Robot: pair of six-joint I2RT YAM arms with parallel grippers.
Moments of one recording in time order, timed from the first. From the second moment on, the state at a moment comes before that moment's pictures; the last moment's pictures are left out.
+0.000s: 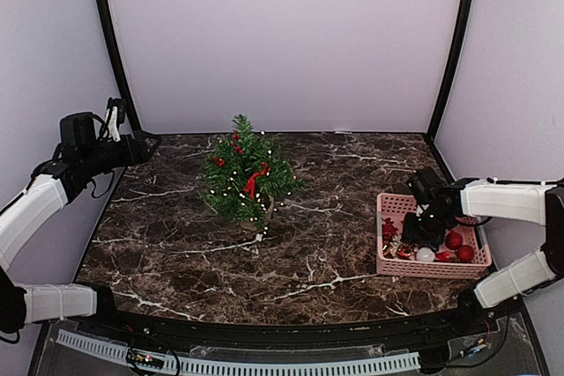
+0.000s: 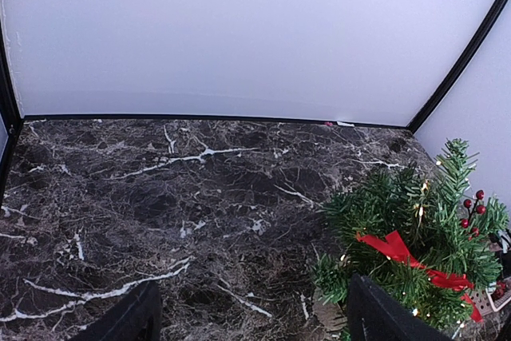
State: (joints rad) left arm -0.03 1.03 0.83 -0.16 0.38 -0.22; right arm 0.39 1.32 0.66 -0.64 0.14 0.64
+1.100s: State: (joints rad) left arm -0.03 1.03 0.83 -0.16 0.38 -0.22; right arm 0.40 0.99 0.74 -0.70 0.16 0.68
